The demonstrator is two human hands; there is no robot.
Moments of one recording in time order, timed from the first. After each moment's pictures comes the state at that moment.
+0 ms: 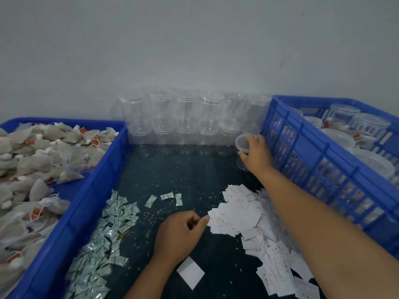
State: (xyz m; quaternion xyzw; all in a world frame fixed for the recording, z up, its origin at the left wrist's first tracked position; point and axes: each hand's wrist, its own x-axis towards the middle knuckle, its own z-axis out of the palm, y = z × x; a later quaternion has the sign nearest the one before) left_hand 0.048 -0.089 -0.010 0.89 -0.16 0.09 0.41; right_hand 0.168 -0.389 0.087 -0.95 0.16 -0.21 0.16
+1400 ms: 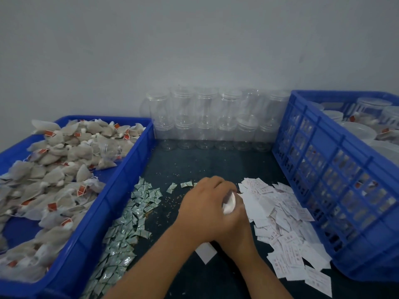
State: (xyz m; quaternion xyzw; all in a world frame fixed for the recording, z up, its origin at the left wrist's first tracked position) left_hand -0.002 -0.100 0.099 0.89 -0.30 0.19 0.28; right_hand -0.019 -0.213 0.007 -0.81 -0.02 -0.15 0.56
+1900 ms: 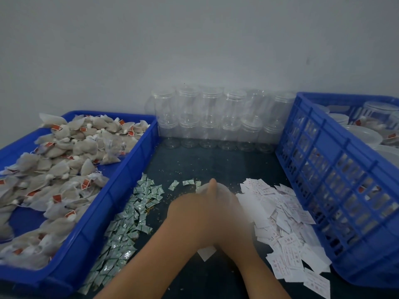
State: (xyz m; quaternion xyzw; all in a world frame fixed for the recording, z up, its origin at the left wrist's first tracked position) left_hand -0.021 -0.087 0.129 0.98 -0.18 -0.06 0.00; right_hand -0.027 -0.220 0.008 -0.79 -0.03 -0.16 0.59
